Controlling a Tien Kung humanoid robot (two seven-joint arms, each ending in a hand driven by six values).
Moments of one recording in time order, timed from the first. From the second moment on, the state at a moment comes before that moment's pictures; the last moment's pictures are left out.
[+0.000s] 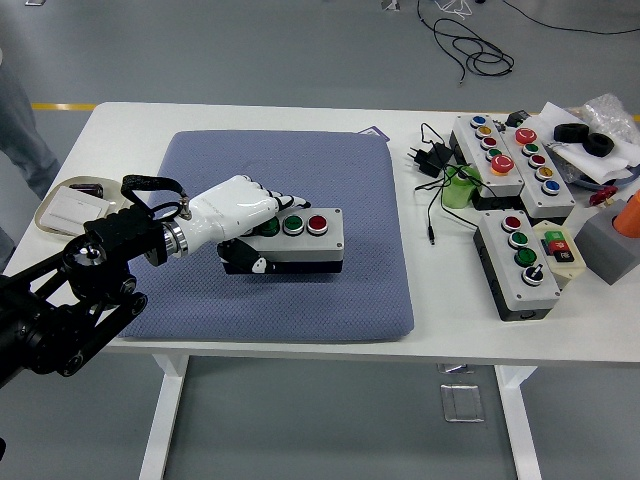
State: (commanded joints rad) left arm -0.71 0.30 -0.77 -1.05 2.27 0.08 -0.27; right arm 0.10 -0.12 0.94 0.18 -1.20 -0.11 -0.34
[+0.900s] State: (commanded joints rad) left arm -0.70 0.30 -0.78 -1.04 2.27 0.02 -0.26; right arm 0.10 -0.12 0.94 0.18 -1.21 -0.11 -0.34
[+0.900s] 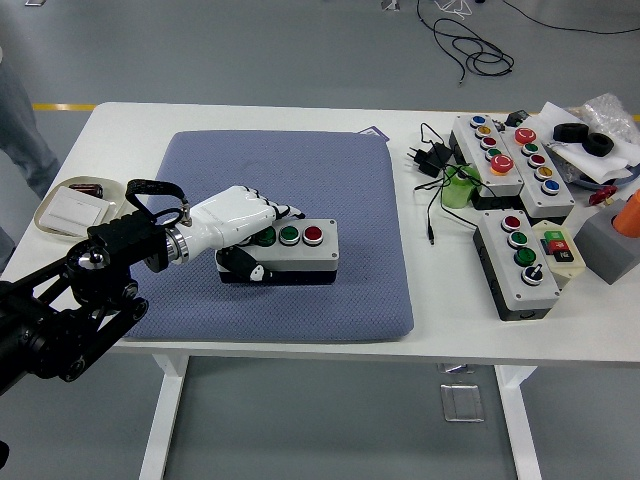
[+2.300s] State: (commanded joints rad) left arm -0.60 0.33 -0.98 -1.24 2.16 -0.15 -0.17; right arm 0.10 -0.12 0.94 0.18 -1.19 -0.11 -0.34
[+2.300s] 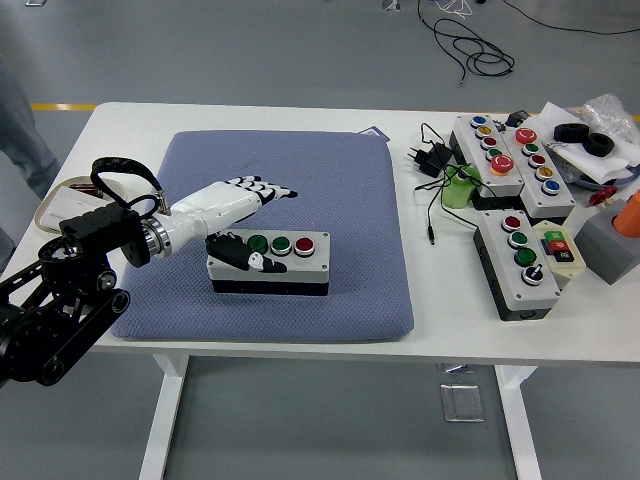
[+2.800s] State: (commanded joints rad) left arm -0.56 0.36 -0.99 -1.53 2.15 0.00 0.03; right arm 0.10 -0.12 0.94 0.18 -1.20 -0.11 -0.34
